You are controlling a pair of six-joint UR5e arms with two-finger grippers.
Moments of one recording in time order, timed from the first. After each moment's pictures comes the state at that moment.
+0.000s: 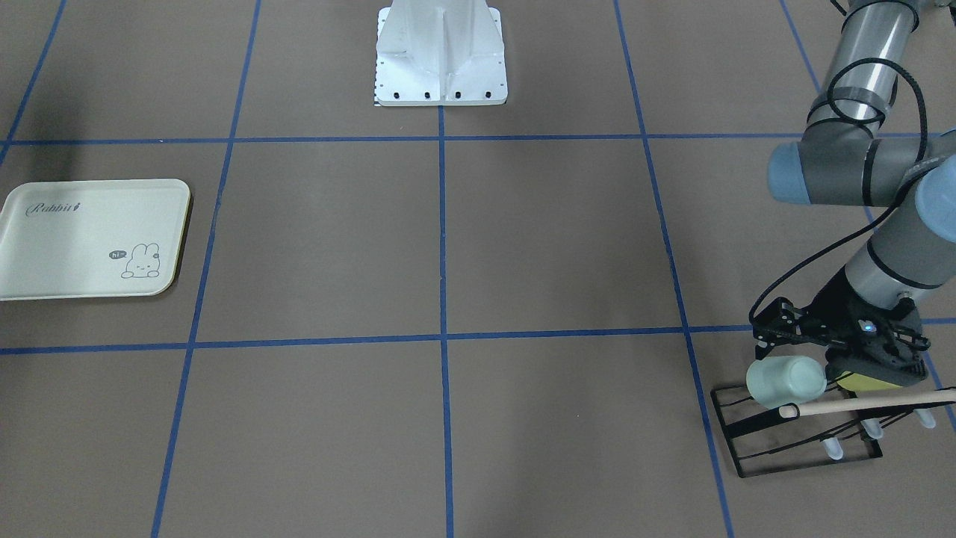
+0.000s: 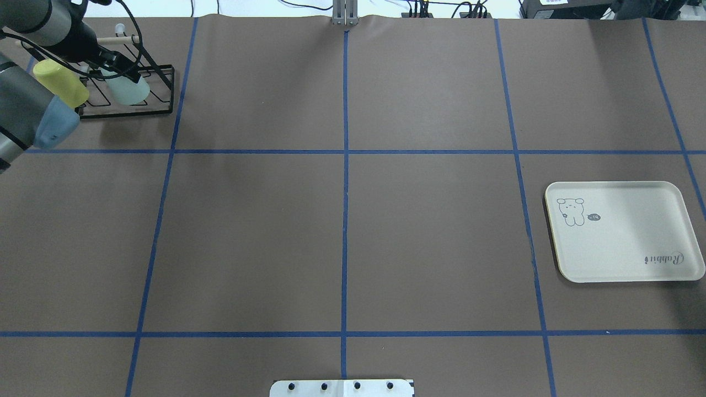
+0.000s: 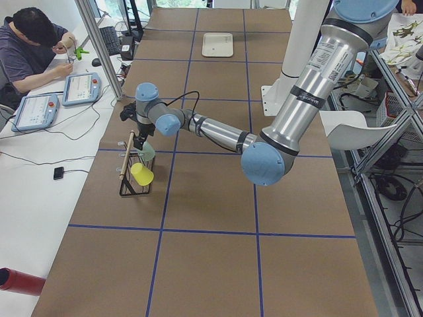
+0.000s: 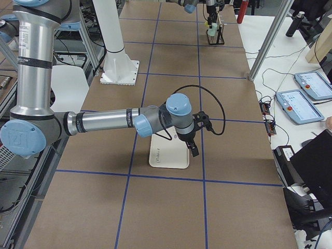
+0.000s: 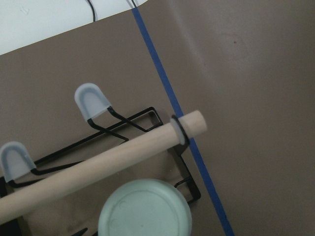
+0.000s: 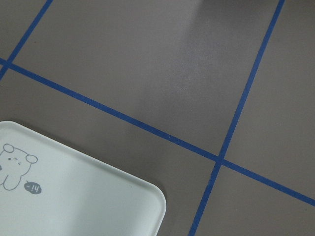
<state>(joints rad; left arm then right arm) -1.11 -2.07 -1.35 -1.99 -2.11 -0.41 1.47 -1.70 1.83 -1.28 2.30 -0.06</state>
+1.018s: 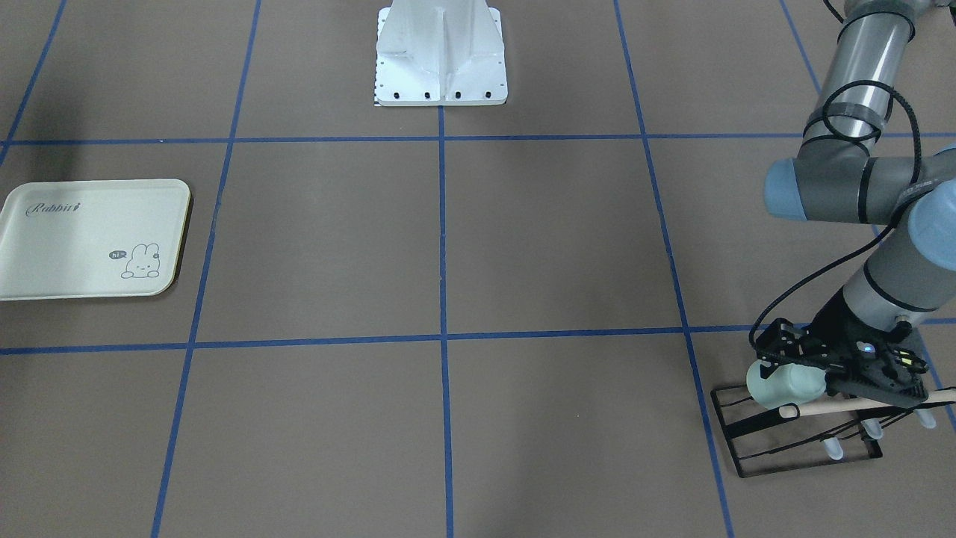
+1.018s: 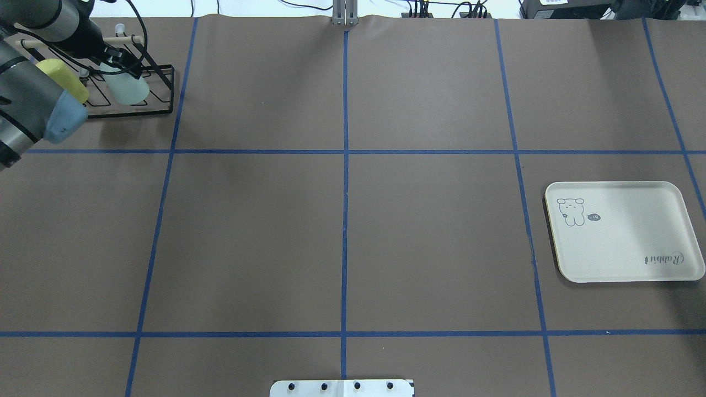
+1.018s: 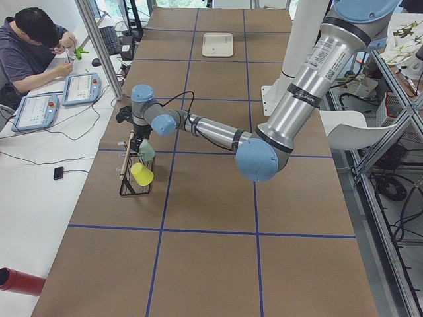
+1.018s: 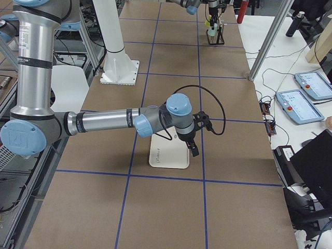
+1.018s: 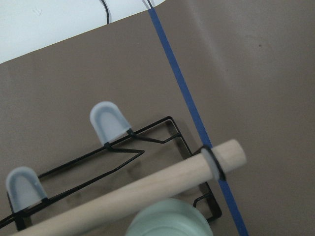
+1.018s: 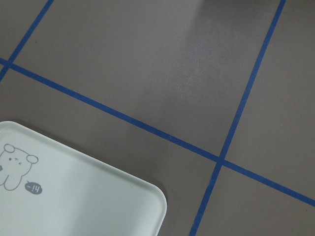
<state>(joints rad) -1.11 -2.11 -1.30 -1.99 -2.10 -0.41 1.47 -1.70 1.82 -1.28 2.30 -0.06</state>
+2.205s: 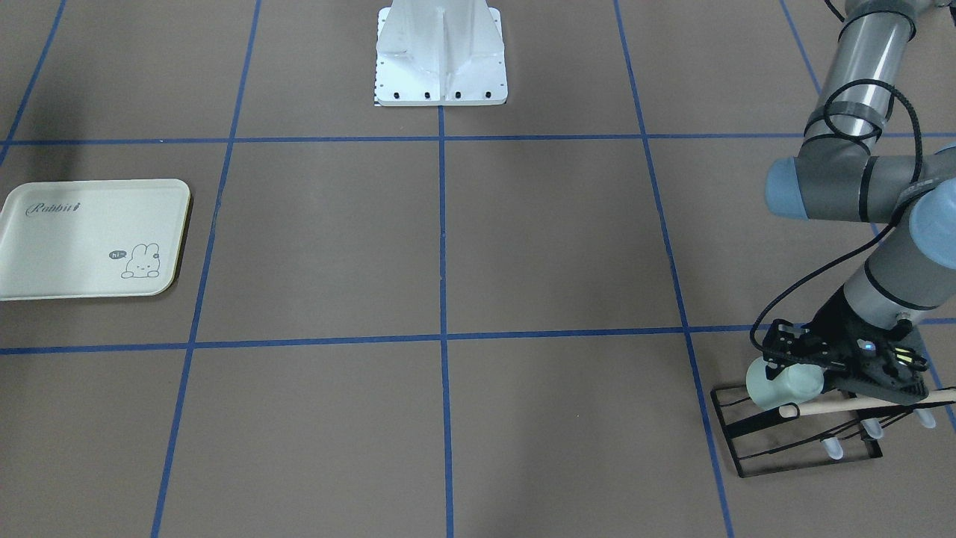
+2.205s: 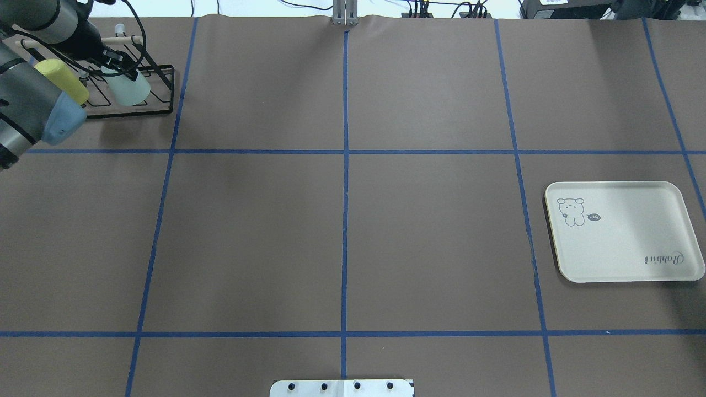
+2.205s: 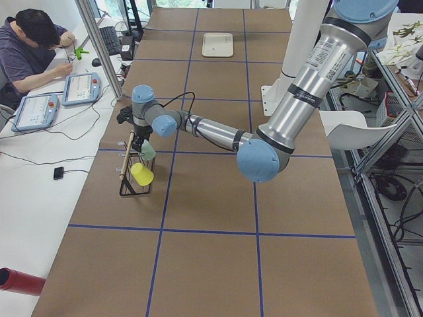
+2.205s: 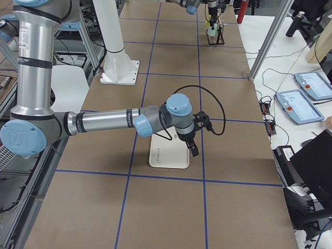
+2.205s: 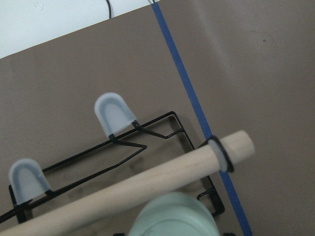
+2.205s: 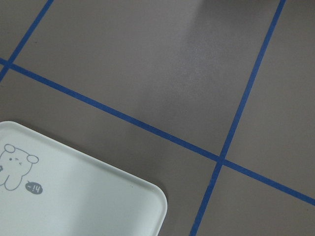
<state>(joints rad) -1.11 -2.10 -1.31 -1.98 -2.11 -0.41 1.47 -1.70 1.82 -1.28 2.30 -0.06</state>
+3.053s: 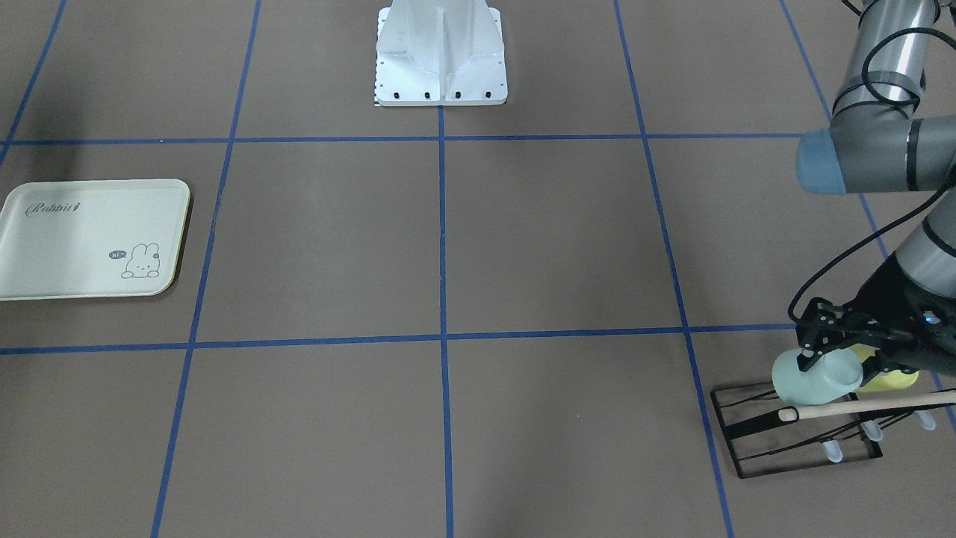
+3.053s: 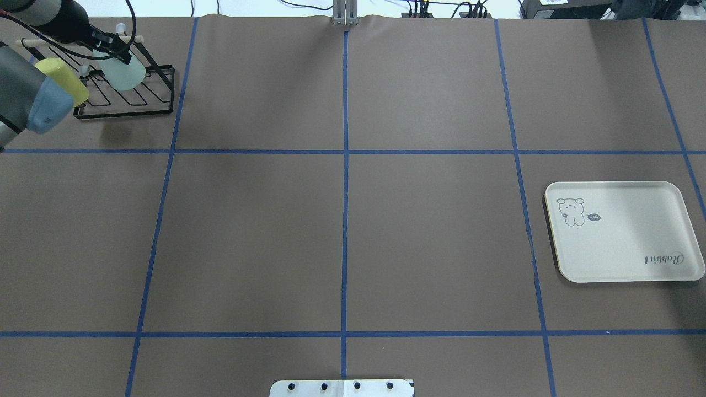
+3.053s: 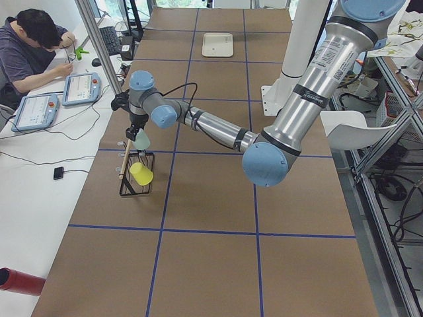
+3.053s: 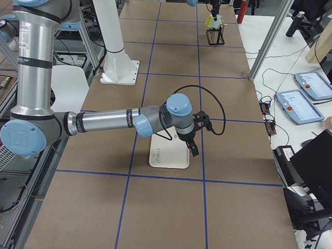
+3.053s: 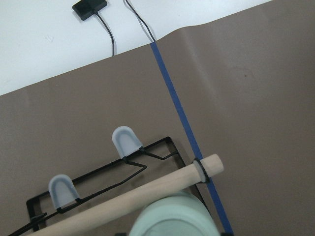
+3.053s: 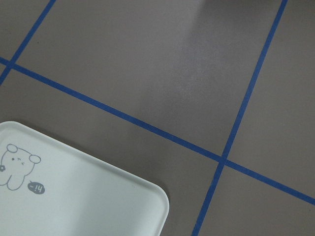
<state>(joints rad) -1.21 -2.05 -1.50 -1.94 -2.17 -0.41 1.47 -1.70 1.82 -1.28 2.31 -0.06</state>
